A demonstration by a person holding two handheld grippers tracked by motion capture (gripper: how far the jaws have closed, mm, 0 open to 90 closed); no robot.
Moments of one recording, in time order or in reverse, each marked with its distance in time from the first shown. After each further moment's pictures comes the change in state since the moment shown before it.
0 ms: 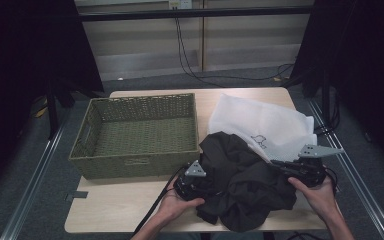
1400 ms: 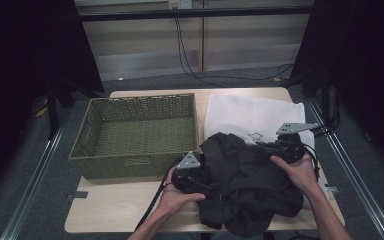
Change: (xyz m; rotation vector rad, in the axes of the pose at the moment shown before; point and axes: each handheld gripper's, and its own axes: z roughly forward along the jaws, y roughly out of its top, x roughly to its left) left arm 0.014 0.014 -0.006 -0.180 0.028 -0.060; right arm -0.006 0.056 0.045 0.040 0.009 -0.048
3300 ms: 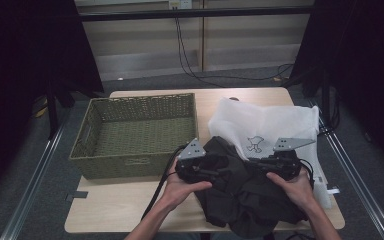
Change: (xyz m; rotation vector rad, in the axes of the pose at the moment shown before) left arm -0.019 0.054 -0.018 -0.135 -0.052 0.122; right arm 0.035 -0.021 -0.002 -0.026 0.134 -0.009
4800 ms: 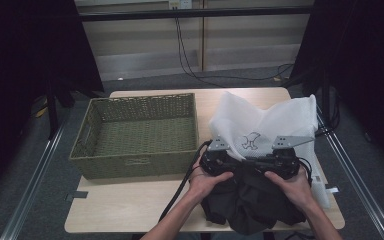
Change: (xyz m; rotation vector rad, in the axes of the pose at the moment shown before) left arm 0.006 -0.004 0.071 0.096 0.013 -0.064; right arm 0.010 0.012 -0.002 -0.021 0.037 0.020
